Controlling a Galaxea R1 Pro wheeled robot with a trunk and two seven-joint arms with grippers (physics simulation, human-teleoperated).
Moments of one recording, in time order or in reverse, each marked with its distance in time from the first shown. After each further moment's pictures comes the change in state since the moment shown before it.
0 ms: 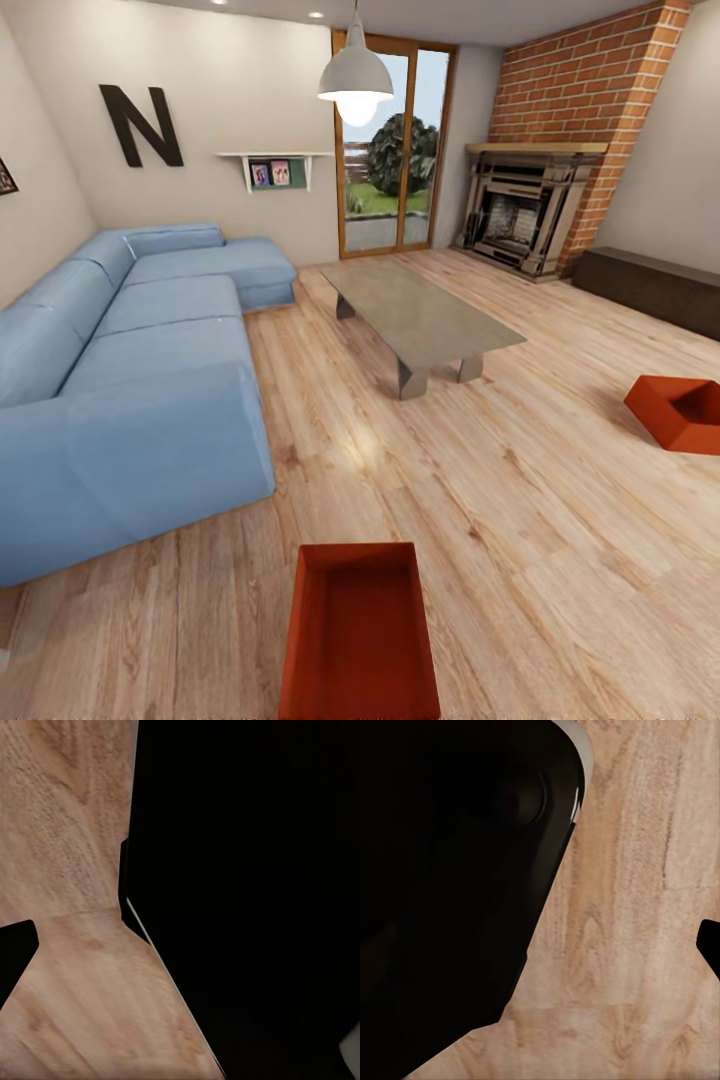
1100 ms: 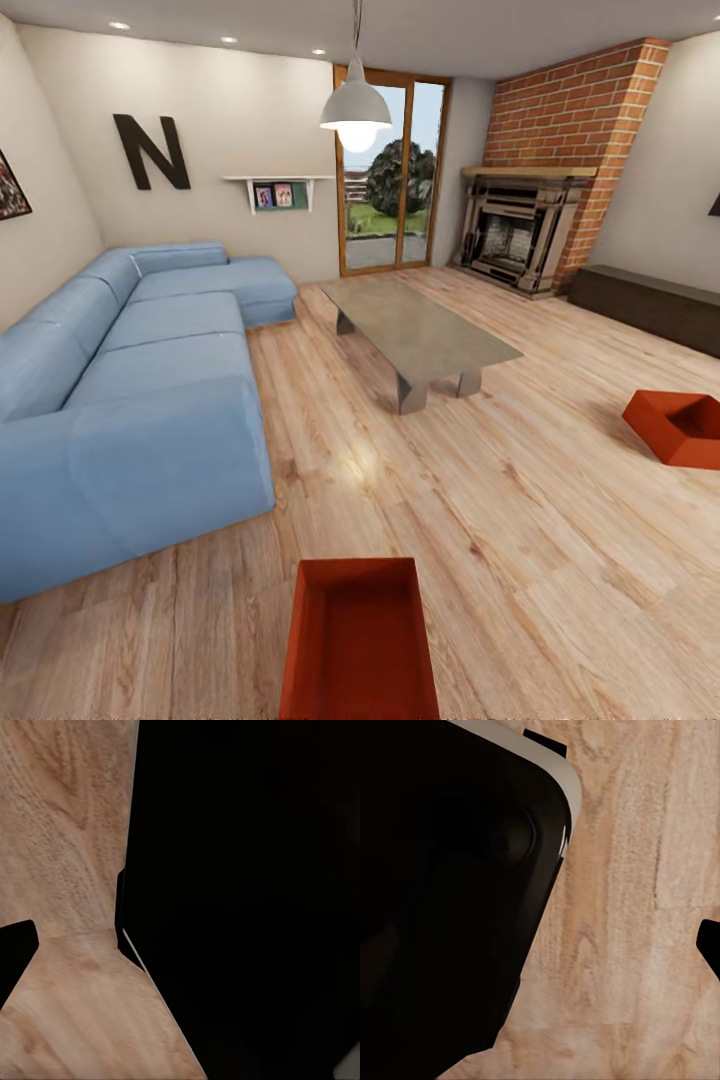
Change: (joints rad) left arm 0.000 0.000 0.000 0.000 0.000 0.000 0.000; right arm 0.000 0.001 0.000 0.000 0.000 0.000 0.003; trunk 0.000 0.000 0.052
